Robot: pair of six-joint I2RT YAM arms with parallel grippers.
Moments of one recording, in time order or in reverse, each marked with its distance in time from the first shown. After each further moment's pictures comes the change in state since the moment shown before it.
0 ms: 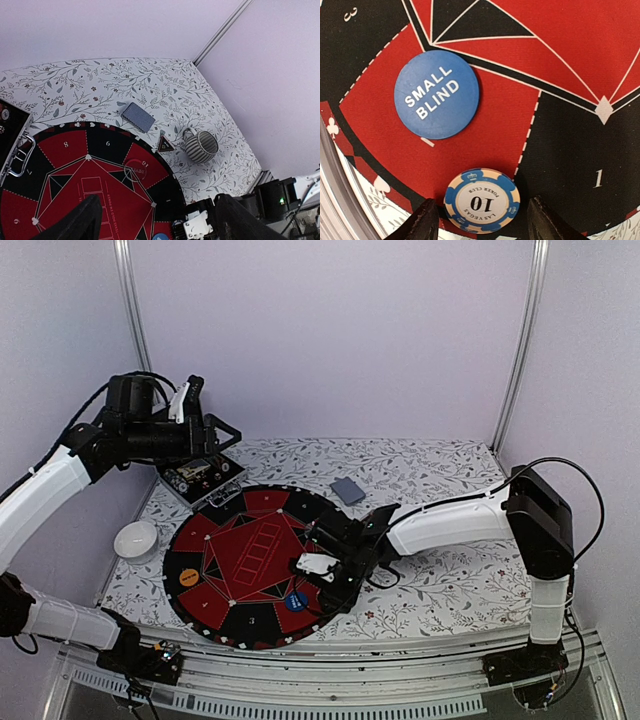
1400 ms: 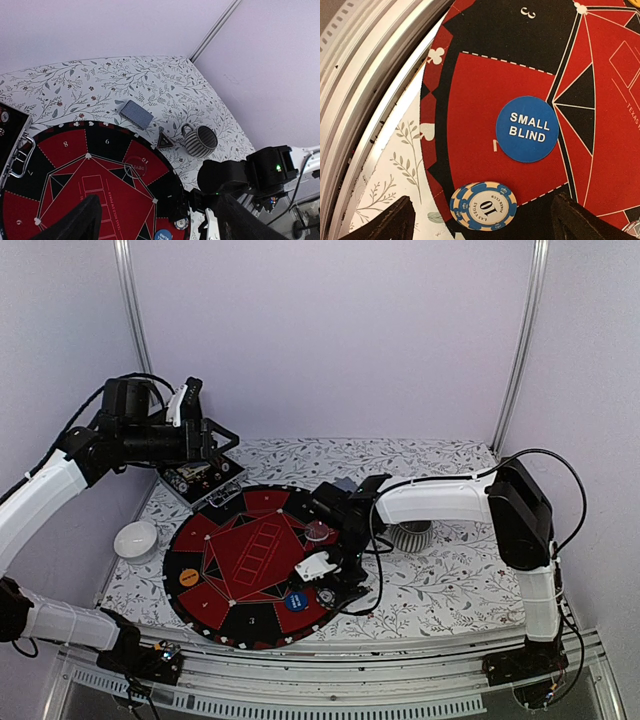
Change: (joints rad) left arm 0.006 -0.029 -0.022 -0.008 0.025 0.038; right arm -0.098 0.124 0.282 -0.301 -0.351 -1.003
